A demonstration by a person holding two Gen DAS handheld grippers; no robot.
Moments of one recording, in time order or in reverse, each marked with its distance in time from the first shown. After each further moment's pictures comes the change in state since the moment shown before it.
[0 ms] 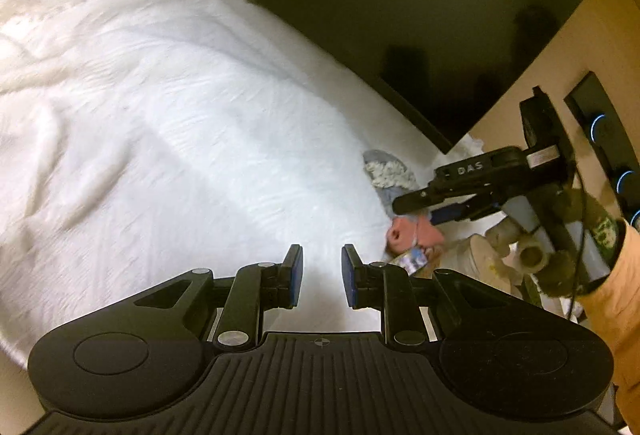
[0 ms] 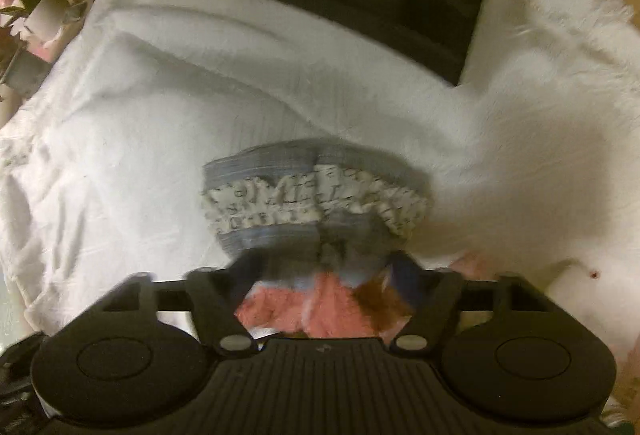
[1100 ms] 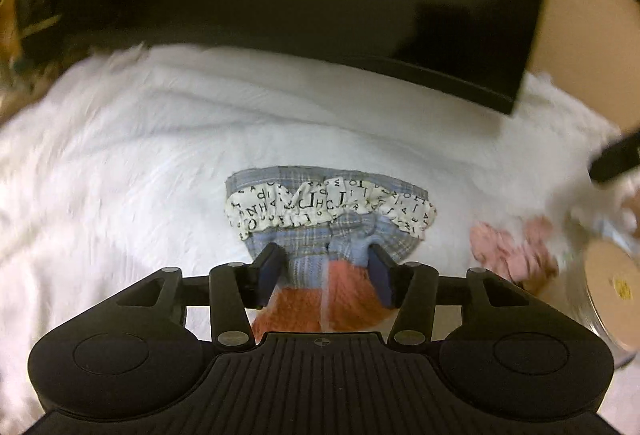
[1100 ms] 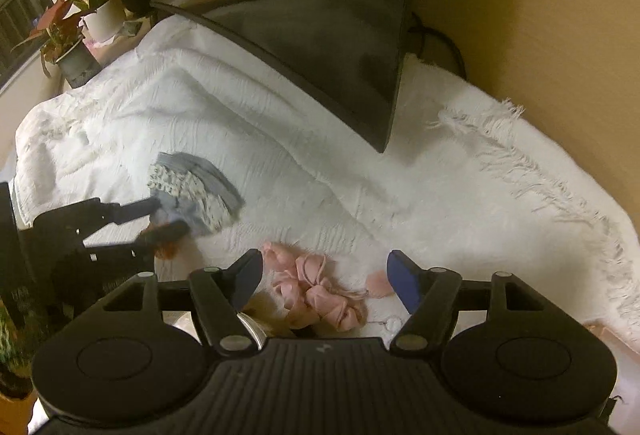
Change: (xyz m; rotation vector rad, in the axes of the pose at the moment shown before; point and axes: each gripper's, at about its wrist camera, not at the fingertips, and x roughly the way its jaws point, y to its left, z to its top) left arm 0.087 -0.060 0.027 0.358 -0.016 0.327; right arm -0.105 -0.017 -0.055 -0.210 -0.249 -0.067
